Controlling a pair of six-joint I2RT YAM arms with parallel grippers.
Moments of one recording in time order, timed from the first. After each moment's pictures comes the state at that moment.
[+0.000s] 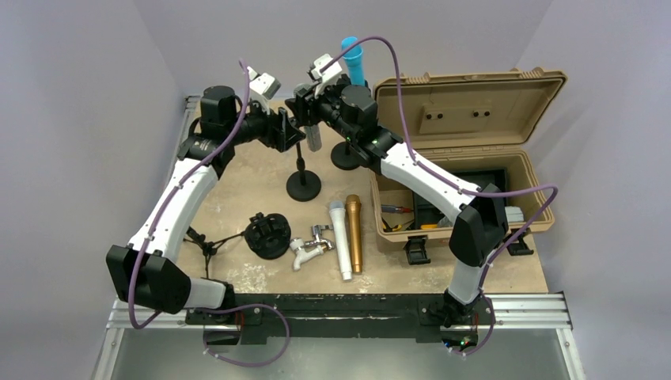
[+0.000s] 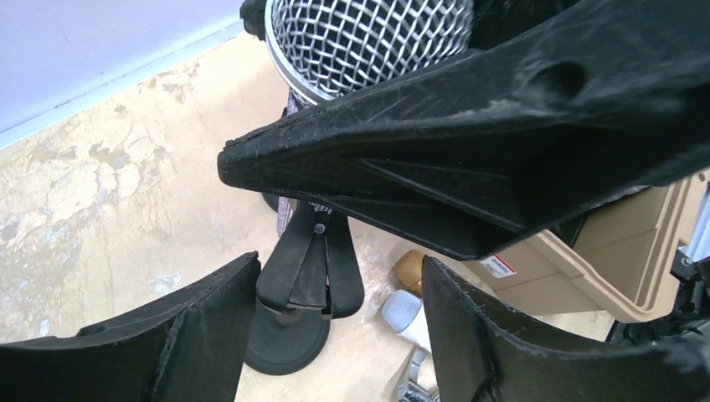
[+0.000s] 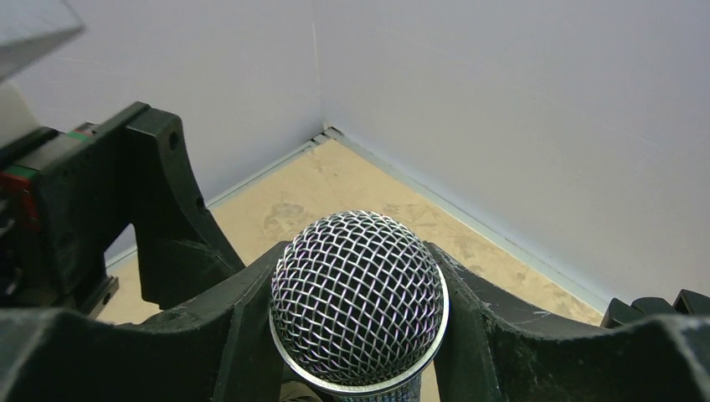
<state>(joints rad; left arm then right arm) -0.22 1.36 1.34 -0.32 0.62 -0.03 0.75 1.81 1.67 0.21 -0.01 0.01</state>
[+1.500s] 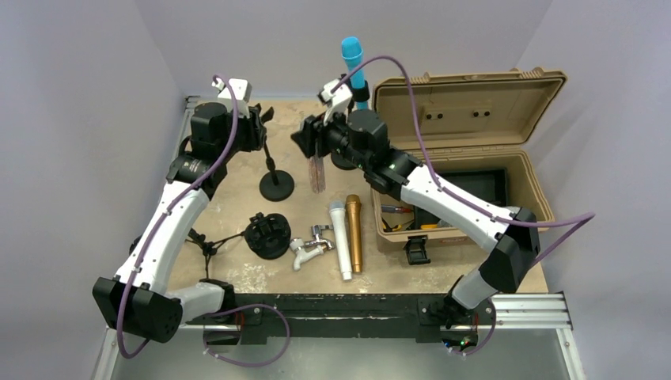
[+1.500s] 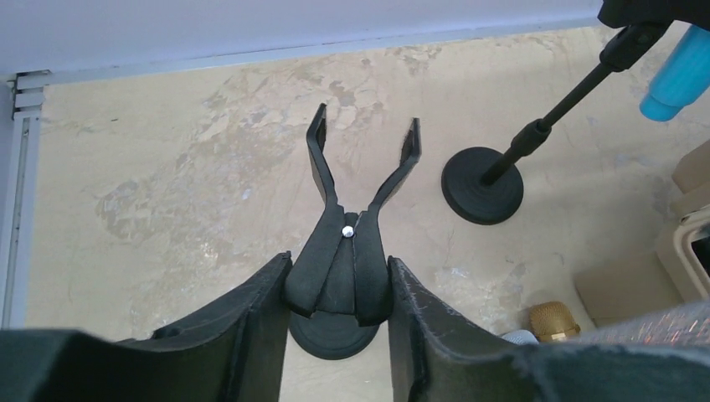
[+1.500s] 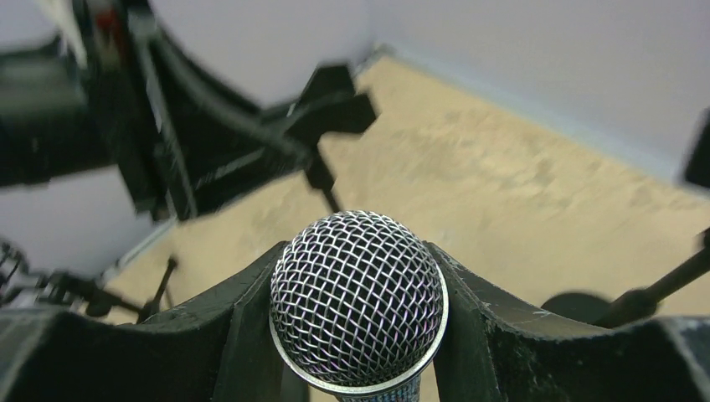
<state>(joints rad) -0.24 1.20 1.23 -0.37 0.01 -0.08 0.83 1.57 1.48 0.05 0.07 0.18</state>
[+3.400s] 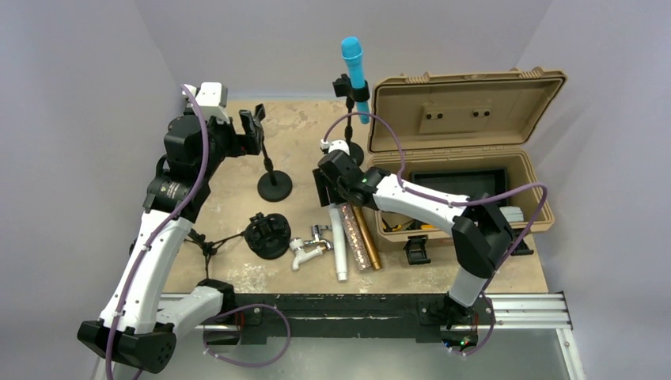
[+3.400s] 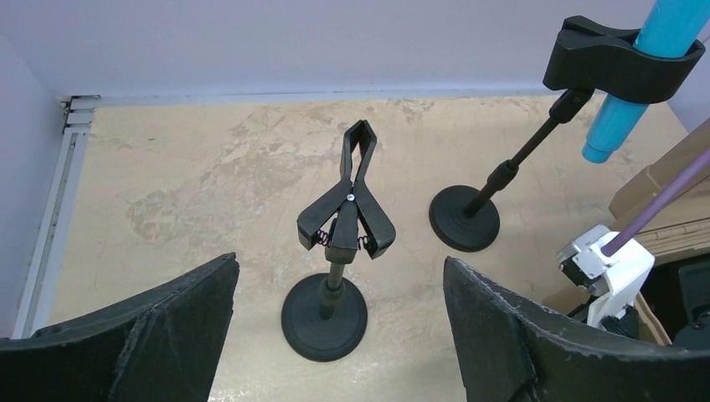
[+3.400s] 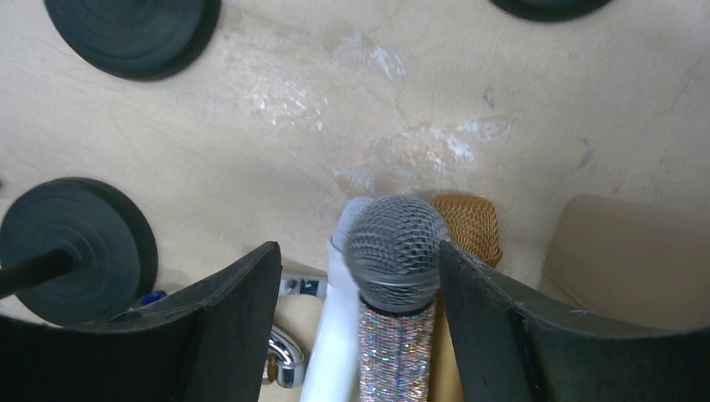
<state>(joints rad) -0.24 1.01 1.23 -0.43 -0.05 -0.15 0.88 1.74 1.31 -0.45 0.32 0.47</state>
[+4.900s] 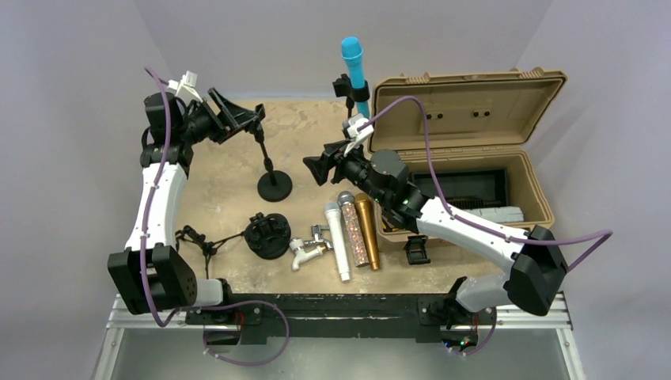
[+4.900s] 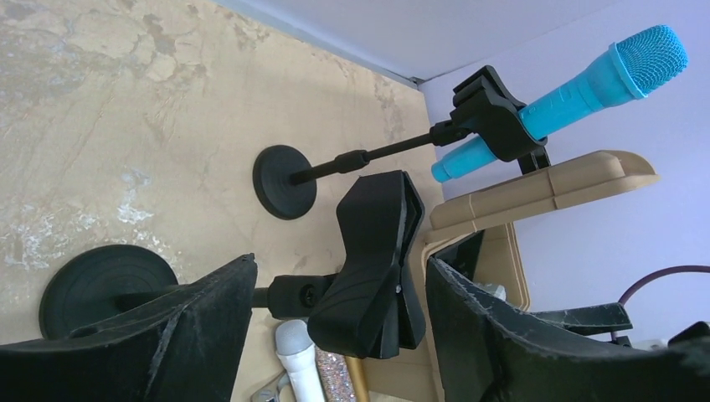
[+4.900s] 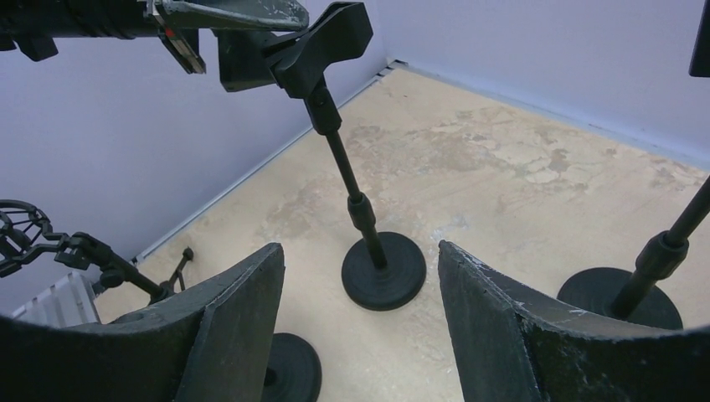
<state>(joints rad) 0.17 1.35 1.24 -0.23 0.75 -0.70 0.88 1.36 1.02 0.38 0.08 0.23</state>
